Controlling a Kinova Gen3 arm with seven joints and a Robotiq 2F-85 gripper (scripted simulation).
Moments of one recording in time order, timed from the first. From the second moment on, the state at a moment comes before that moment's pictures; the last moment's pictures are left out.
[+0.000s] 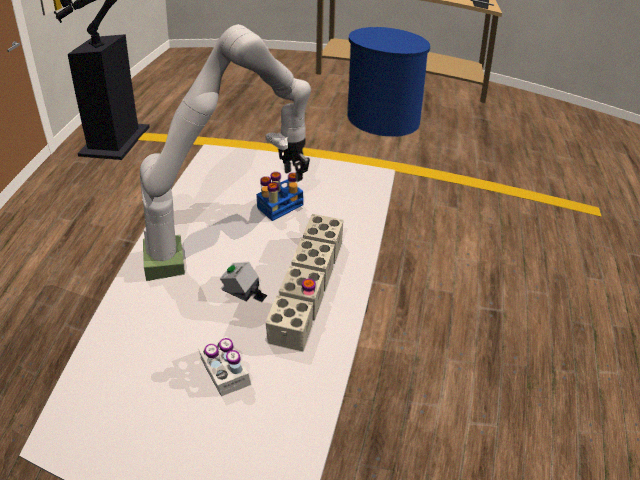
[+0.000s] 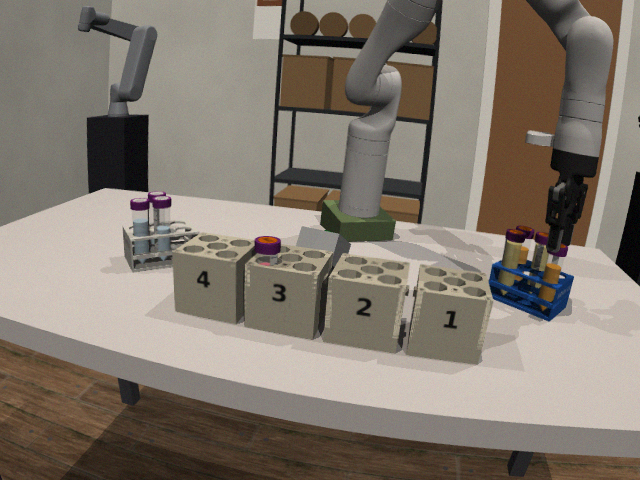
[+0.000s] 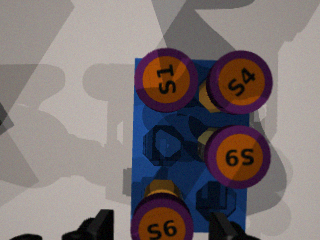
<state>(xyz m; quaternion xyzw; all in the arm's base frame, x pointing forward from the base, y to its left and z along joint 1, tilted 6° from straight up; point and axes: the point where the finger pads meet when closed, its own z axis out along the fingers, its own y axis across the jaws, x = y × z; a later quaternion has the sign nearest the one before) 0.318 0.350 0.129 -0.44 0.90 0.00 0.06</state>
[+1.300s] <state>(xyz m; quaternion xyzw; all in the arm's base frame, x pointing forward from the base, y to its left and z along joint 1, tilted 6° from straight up) 0.318 0.350 0.119 -0.44 0.90 0.00 0.06</state>
